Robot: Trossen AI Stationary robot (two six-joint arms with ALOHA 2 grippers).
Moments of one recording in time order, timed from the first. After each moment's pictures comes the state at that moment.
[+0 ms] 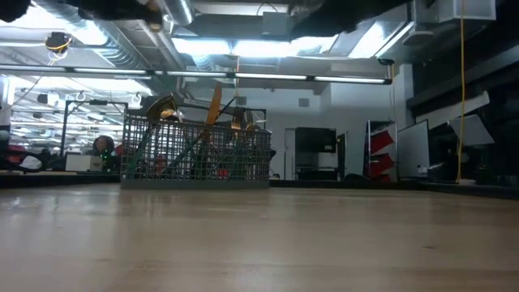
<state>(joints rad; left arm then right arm) -0.32 0.64 0.39 0.65 -1.23 0.62 -0.01 1.26 0.96 -0.05 0.12 -0.33</state>
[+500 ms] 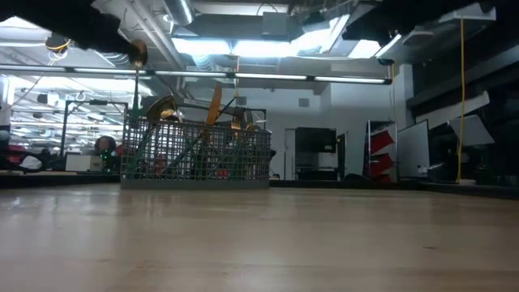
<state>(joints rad) -0.32 0.50 0.39 -0.04 -1.31 0.25 -0.01 0.89 0.71 -0.11 0.12 -0.13</state>
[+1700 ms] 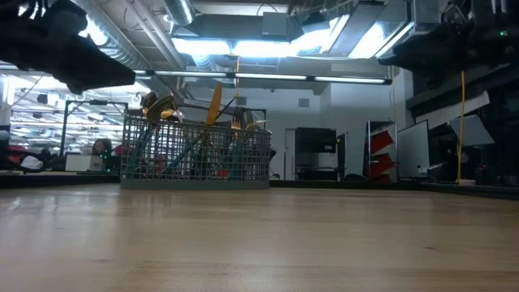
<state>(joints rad) -0.43 0.29 0.14 -0.02 -0.95 -0.18 -0.01 0.30 0.21 0.11 0.23 0.13</state>
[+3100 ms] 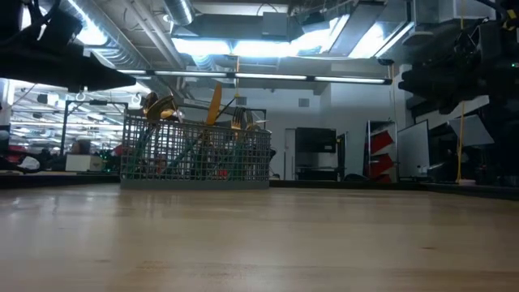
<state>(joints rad) -0.21 0.01 0.01 0.06 -0.84 0.26 -0.01 0.02 0.01 0.06 0.30 0.15</state>
